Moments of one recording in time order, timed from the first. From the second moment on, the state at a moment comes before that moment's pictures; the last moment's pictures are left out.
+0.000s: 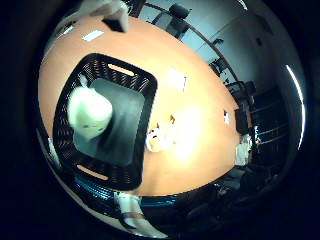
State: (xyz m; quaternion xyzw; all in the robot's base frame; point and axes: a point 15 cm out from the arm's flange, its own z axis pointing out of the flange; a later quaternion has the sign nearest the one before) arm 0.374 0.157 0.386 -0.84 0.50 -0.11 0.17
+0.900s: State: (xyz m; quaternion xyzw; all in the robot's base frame) arm 0.361 -0.056 0.427 -0.82 0.56 -0.13 -0.01
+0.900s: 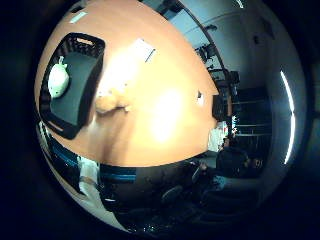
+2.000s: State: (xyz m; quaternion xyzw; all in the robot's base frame) arm 0.397 -0.185 0.278 -0.81 0.57 -0.09 -0.08
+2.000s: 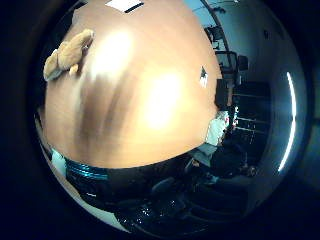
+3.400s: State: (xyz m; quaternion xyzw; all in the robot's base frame) arm 0.452 -0.118 0.170 -0.86 0.50 -0.06 -0.13
